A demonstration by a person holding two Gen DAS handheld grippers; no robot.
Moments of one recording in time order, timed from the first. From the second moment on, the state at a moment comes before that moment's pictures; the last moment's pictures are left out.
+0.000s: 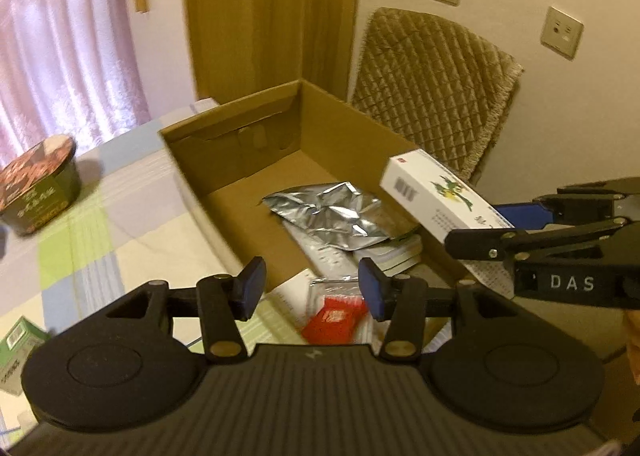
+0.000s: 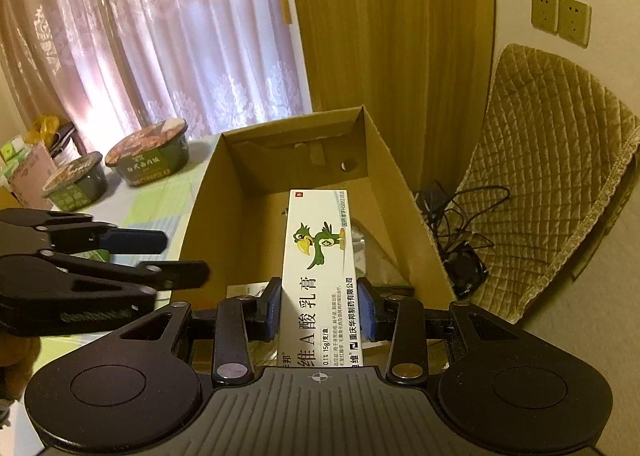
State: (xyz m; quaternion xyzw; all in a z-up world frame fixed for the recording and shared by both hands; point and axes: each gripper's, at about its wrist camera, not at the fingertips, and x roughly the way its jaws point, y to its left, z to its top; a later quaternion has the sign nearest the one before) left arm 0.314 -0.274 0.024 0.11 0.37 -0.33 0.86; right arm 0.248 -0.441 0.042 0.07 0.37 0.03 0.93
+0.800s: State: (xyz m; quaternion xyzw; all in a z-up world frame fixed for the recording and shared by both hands) left arm 0.307 -0.211 0.025 0.08 0.38 -0.29 0.88; right arm 0.291 -0.409 0.046 0.01 0.36 0.05 0.93
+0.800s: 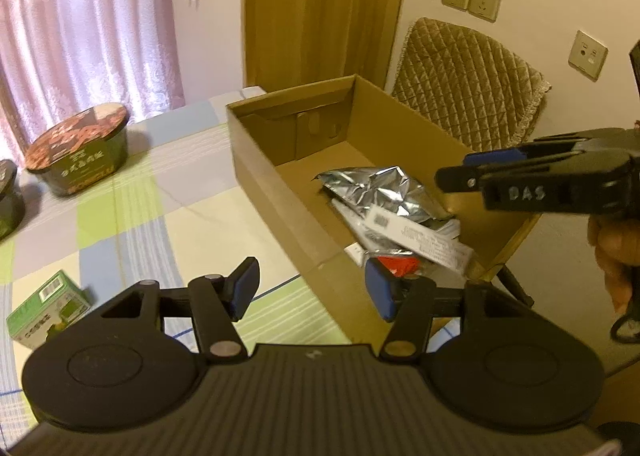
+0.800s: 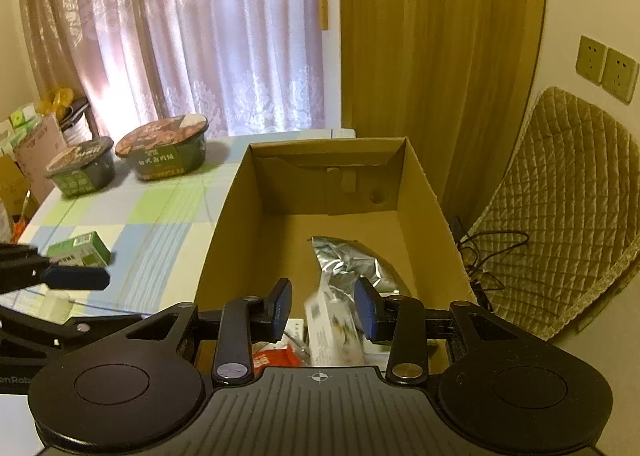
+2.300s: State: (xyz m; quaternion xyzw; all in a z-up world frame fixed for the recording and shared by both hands) left arm 0.116 0.049 0.044 0.02 0.42 -0.07 0.90; right arm 0.098 -0.261 0.041 0.09 0.39 0.12 0.91
